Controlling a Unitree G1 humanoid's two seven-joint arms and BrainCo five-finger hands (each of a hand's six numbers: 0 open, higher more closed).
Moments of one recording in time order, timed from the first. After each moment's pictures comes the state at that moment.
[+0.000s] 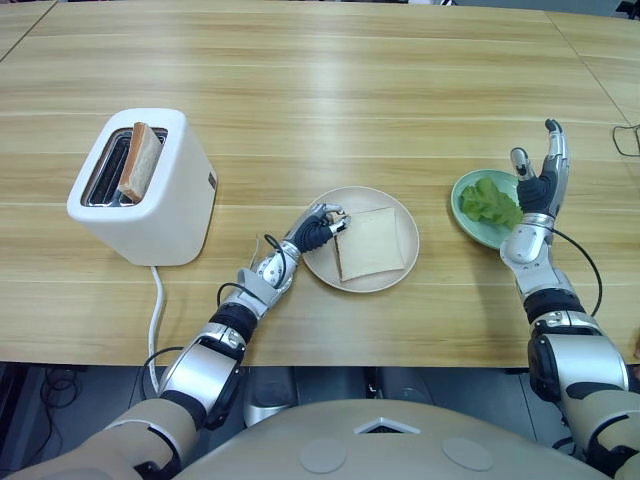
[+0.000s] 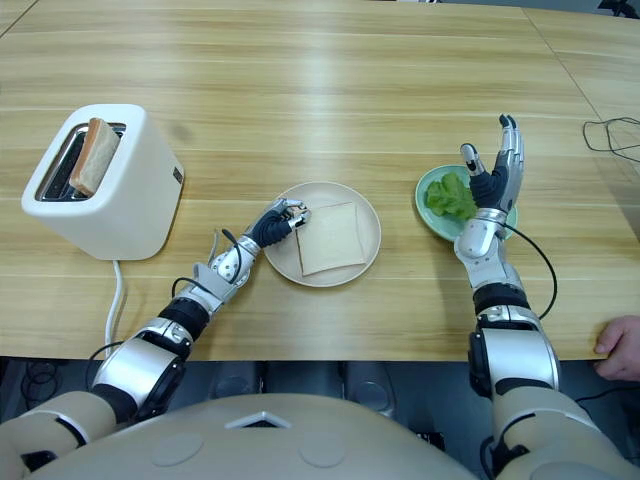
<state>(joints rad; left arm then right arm) -0.43 0.15 -0.35 0.93 0.47 -0.67 0.17 -0.51 -0.47 -0.02 1.07 -0.46 -0.54 -0.69</state>
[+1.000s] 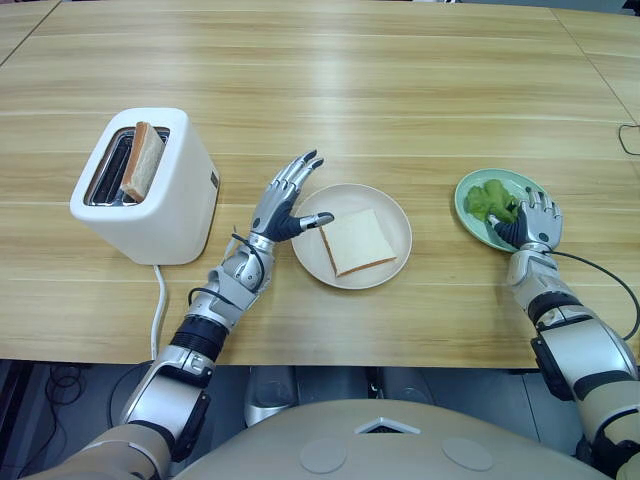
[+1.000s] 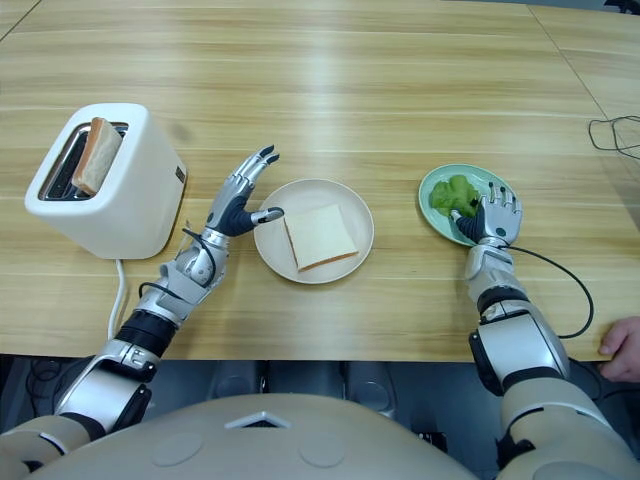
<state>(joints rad) -0.26 0.31 -0.29 0.42 0.62 -0.52 0.37 -0.55 -0.52 0.30 1.28 -0.66 -0.07 -0.68</state>
